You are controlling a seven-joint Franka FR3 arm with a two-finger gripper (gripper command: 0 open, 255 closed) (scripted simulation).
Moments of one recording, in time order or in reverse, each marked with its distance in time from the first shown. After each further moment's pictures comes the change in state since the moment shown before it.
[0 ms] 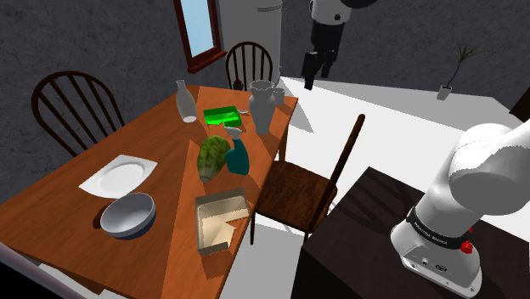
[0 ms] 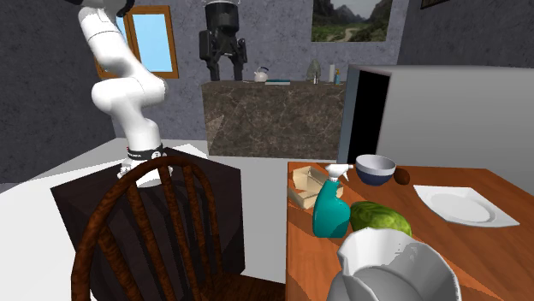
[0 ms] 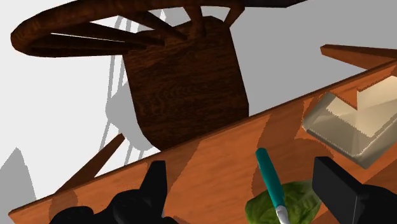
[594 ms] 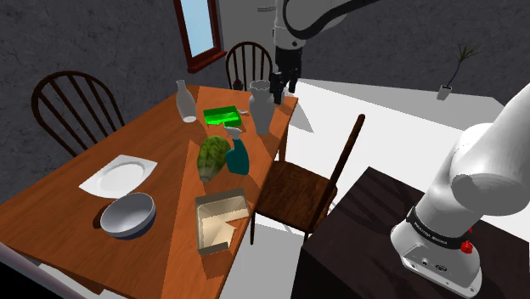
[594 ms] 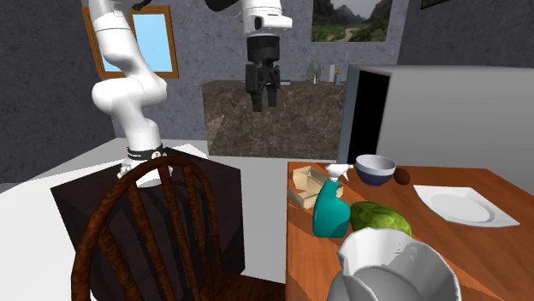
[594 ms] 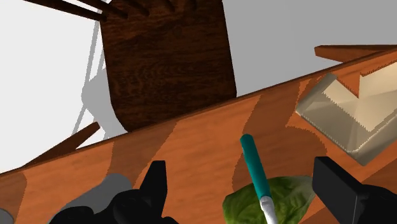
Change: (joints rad) arm 0.030 0.335 0.002 0.152 0.024 0.149 -0.064
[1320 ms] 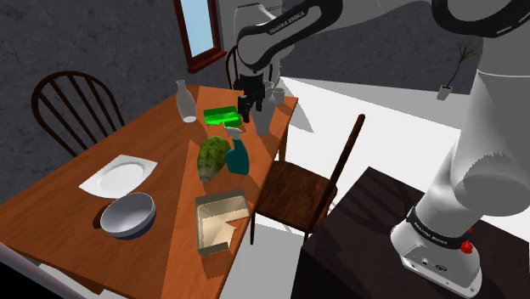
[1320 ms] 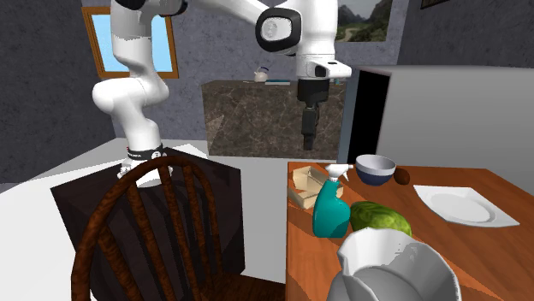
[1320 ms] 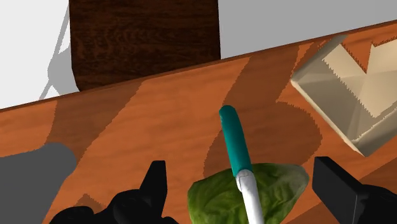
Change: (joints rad) arm 0.030 0.422 0.029 0.303 0.023 0.075 -0.070
